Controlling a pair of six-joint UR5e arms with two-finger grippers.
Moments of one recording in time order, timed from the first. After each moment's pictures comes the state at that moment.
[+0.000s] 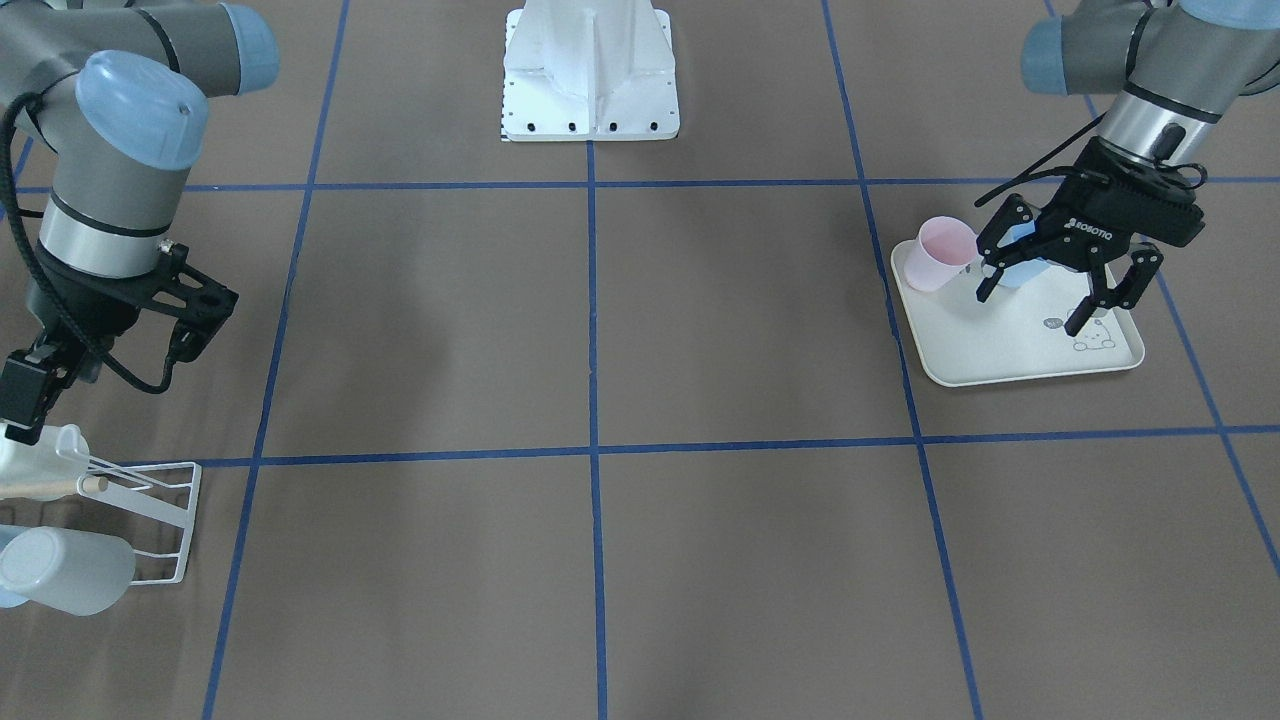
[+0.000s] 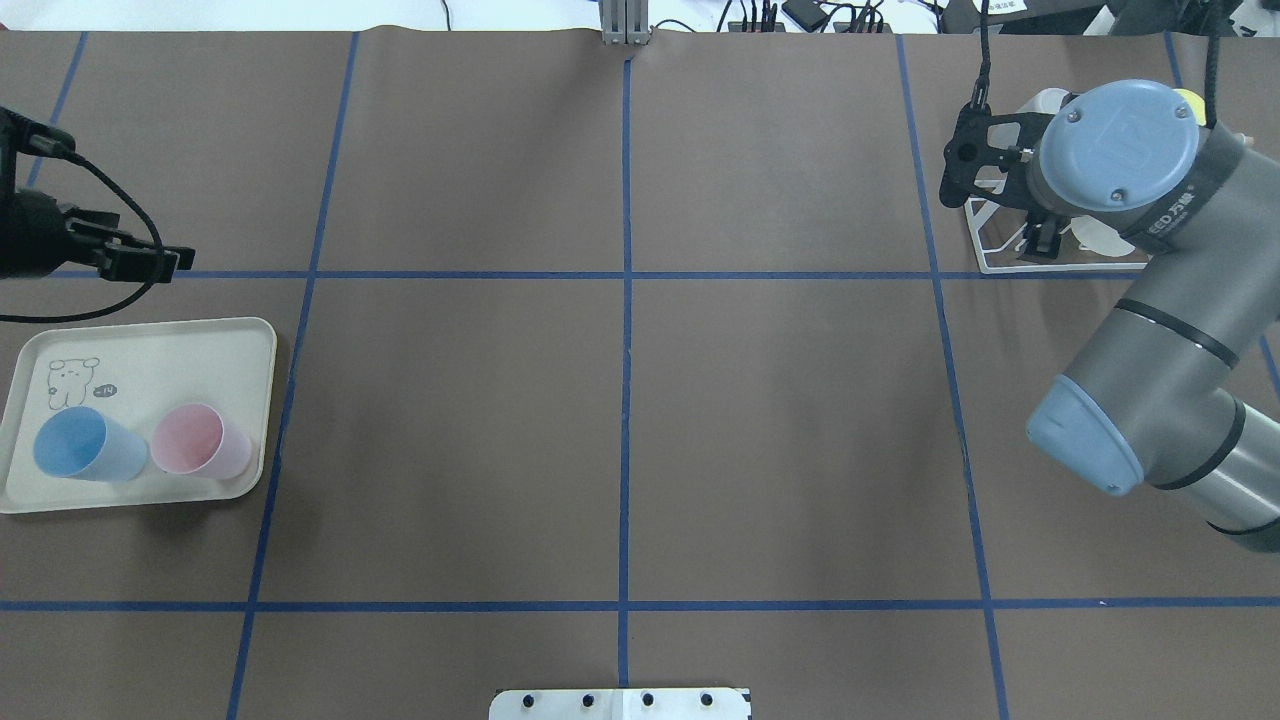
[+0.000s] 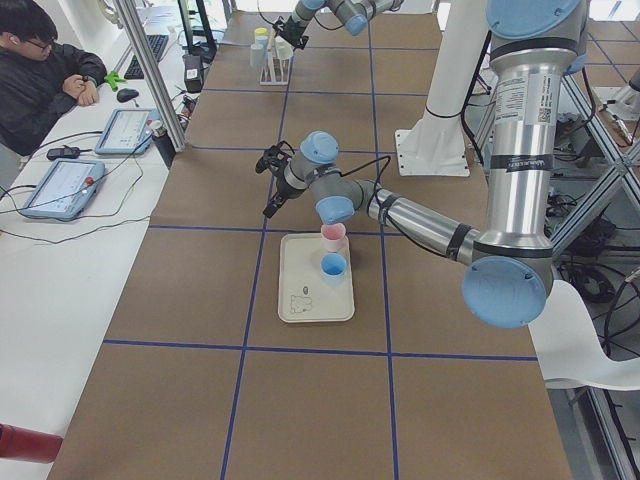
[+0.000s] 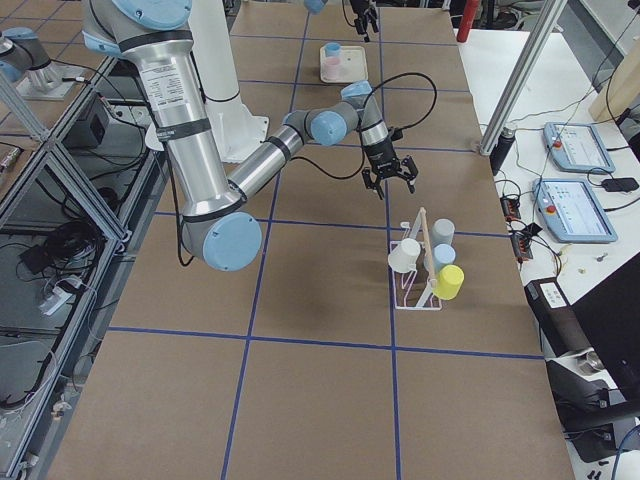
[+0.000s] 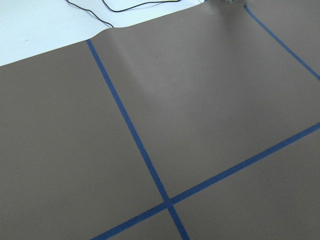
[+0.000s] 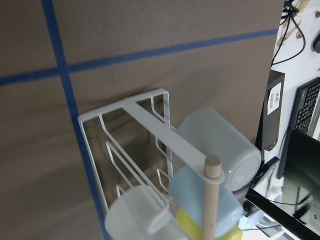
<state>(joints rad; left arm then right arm) -0.97 -1.55 -1.91 -2.30 -1.93 -0.59 0.83 -1.25 1.95 -1.69 1.52 -0.29</state>
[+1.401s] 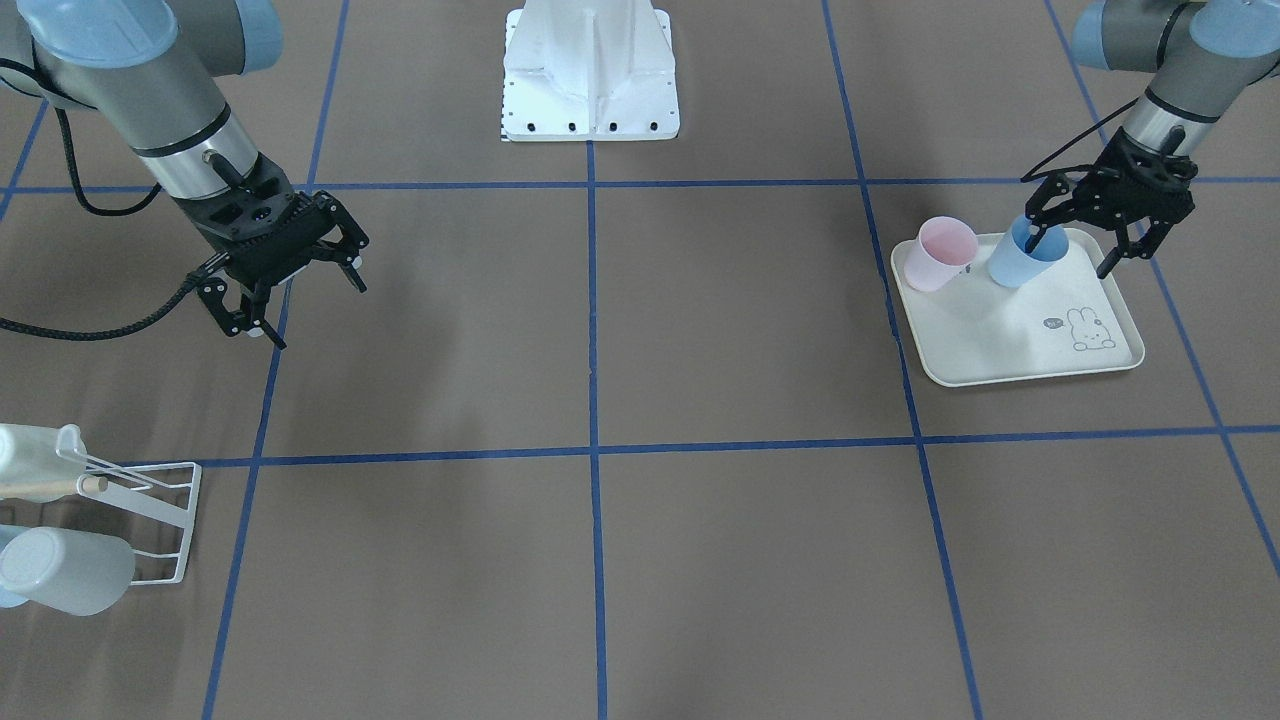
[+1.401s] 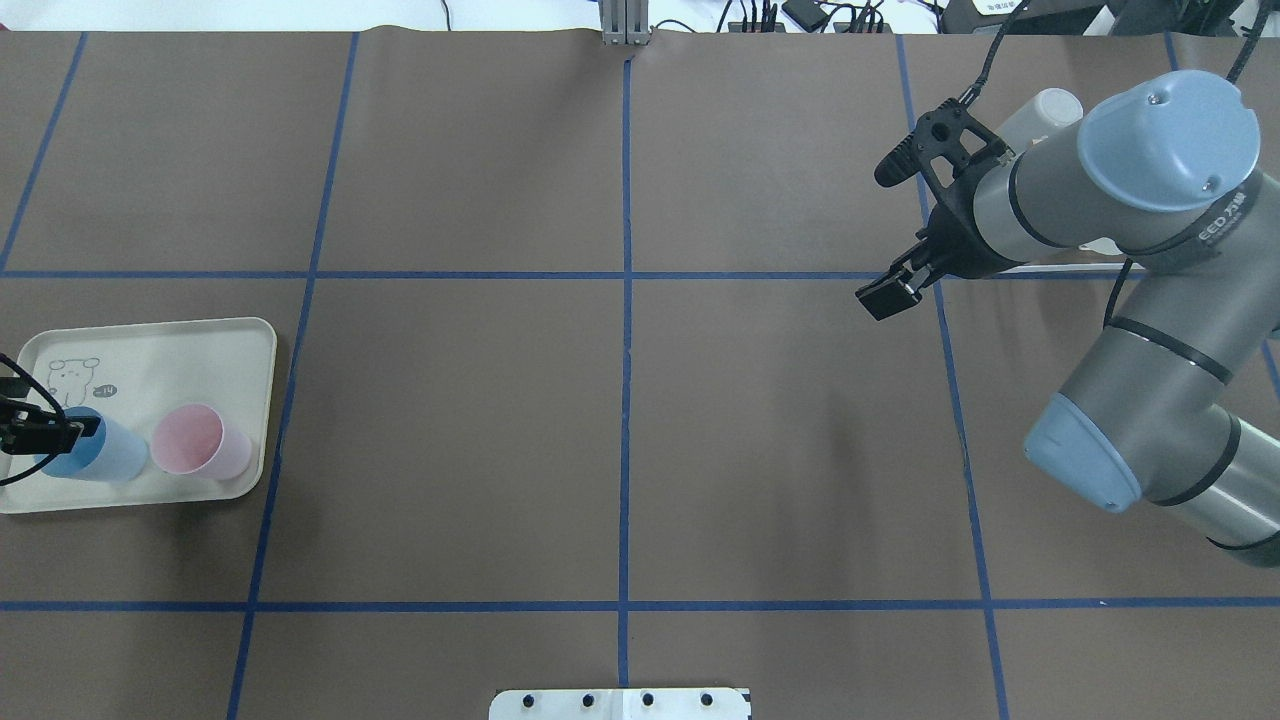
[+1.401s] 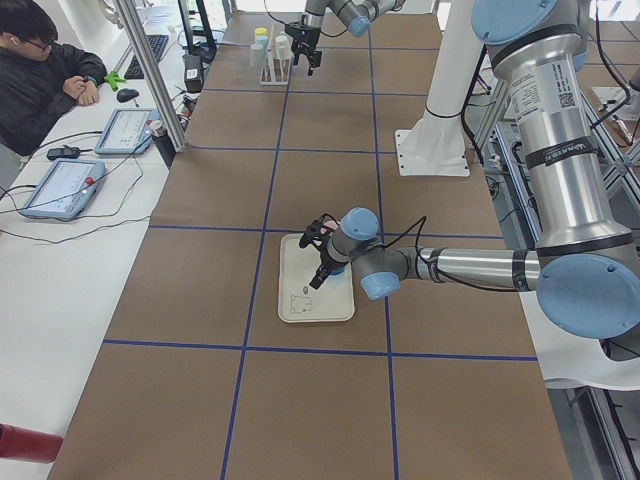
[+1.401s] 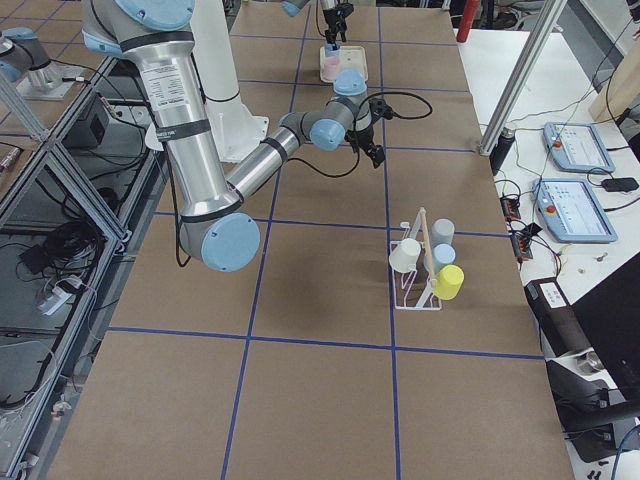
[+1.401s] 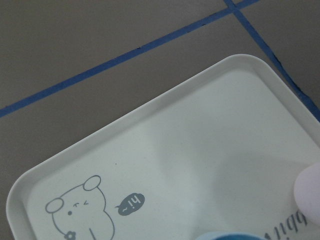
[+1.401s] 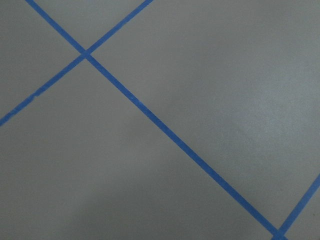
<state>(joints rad) -0.83 -1.26 -1.74 -2.63 -1.93 -0.57 0.80 -1.26 1.95 -1.36 1.97 0.31</state>
